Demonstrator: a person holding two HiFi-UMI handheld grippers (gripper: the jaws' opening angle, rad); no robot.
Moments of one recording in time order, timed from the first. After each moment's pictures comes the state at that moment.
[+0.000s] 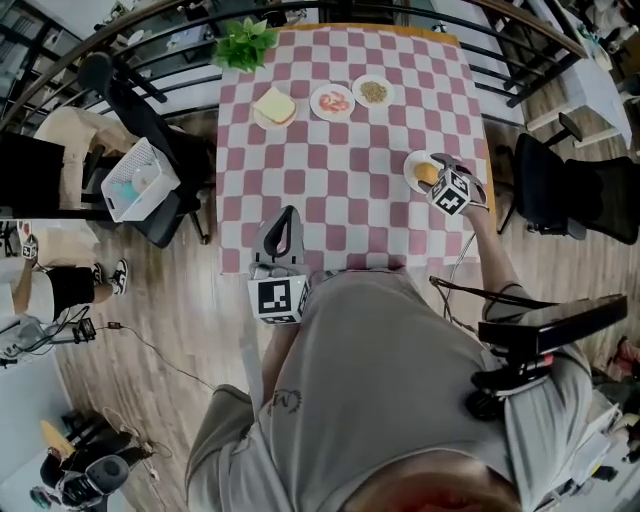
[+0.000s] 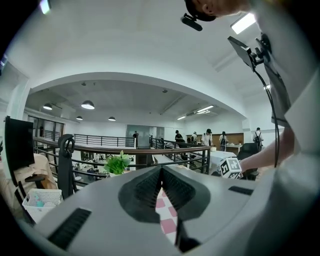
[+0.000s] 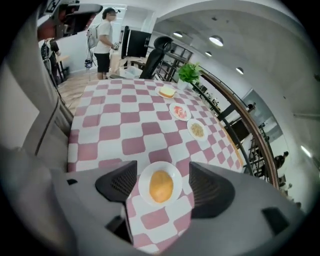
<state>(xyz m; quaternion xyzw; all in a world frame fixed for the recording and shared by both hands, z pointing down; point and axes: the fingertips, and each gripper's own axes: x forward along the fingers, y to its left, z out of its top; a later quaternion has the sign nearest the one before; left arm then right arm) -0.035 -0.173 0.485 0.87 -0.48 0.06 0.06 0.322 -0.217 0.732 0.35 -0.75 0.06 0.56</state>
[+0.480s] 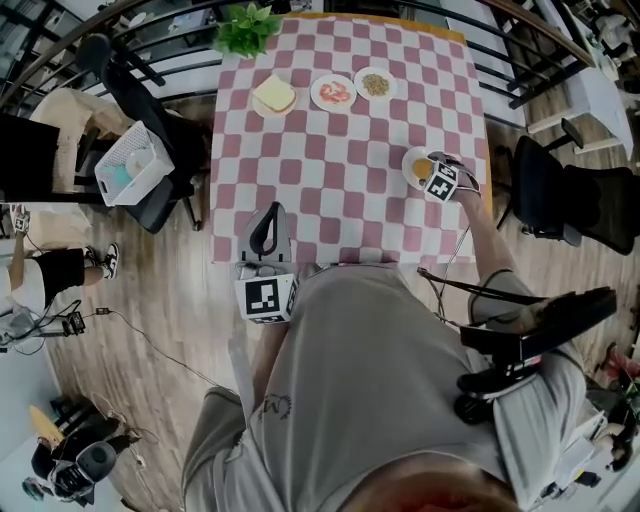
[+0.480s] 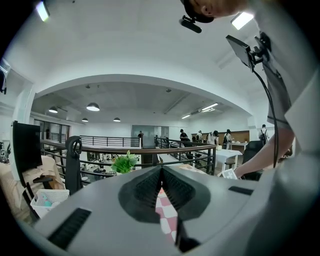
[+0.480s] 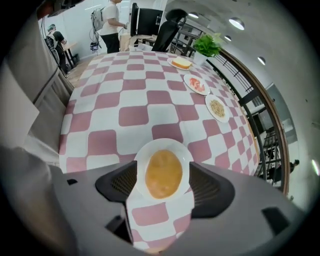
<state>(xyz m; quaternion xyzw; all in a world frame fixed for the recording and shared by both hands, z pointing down) -0.053 -0.169 0.485 0.86 -0.51 0.07 0.05 0.355 -0.221 0.829 0.26 -0.72 0.09 0.64</state>
